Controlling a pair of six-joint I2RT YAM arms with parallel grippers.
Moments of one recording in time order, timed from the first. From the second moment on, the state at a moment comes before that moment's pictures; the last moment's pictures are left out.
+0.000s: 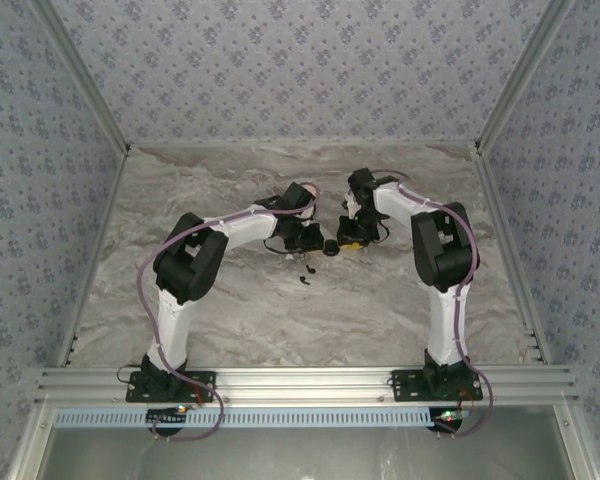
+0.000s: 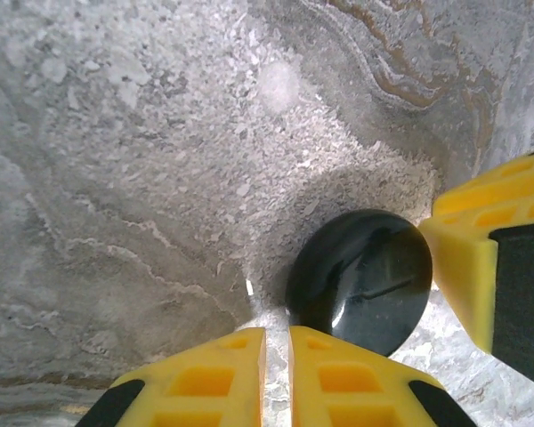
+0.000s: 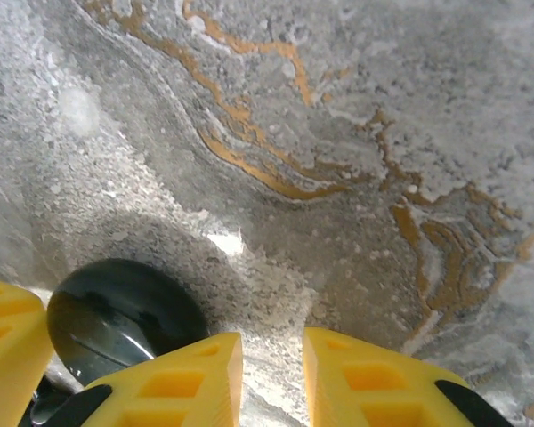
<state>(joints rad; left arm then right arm) -0.67 2.12 1.49 -0.46 0.37 -0.67 0.34 2.08 1.51 -0.88 -0.29 0.25</state>
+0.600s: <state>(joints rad) -0.65 2.08 1.43 -0.46 0.32 -0.65 0.30 1.95 1.38 -0.78 -0.39 0.29</state>
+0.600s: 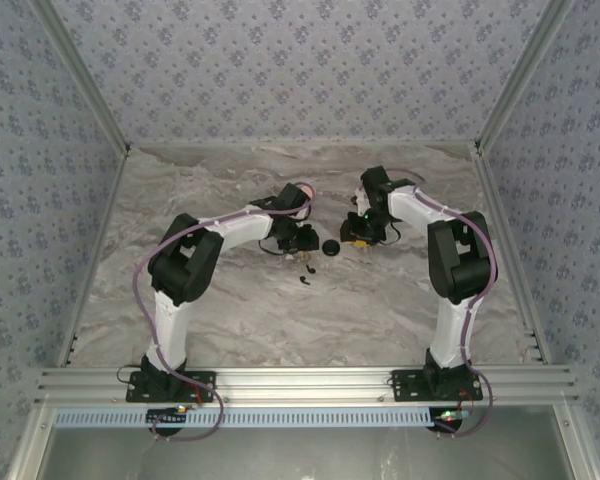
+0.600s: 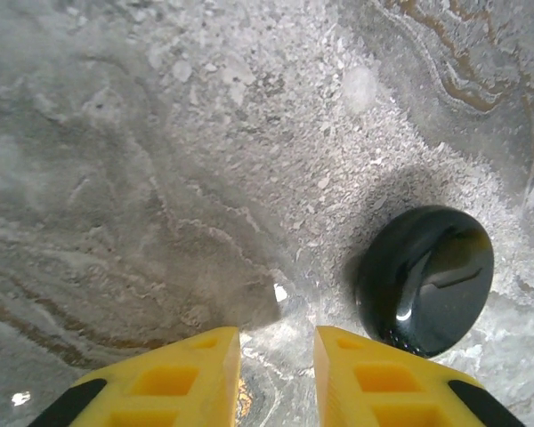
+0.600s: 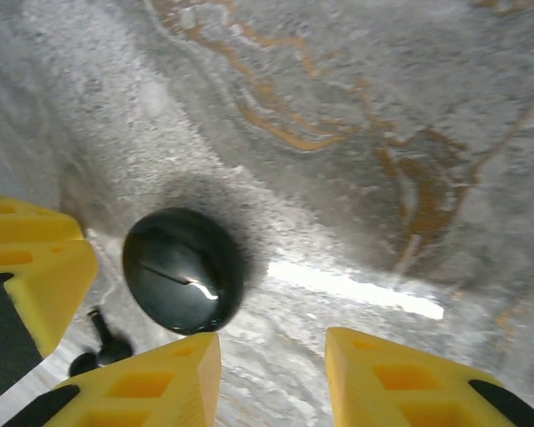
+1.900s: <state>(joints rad) -0.62 2.10 1.36 -0.21 0.54 -0.79 0.29 2.01 1.34 -0.64 -0.57 0.36</state>
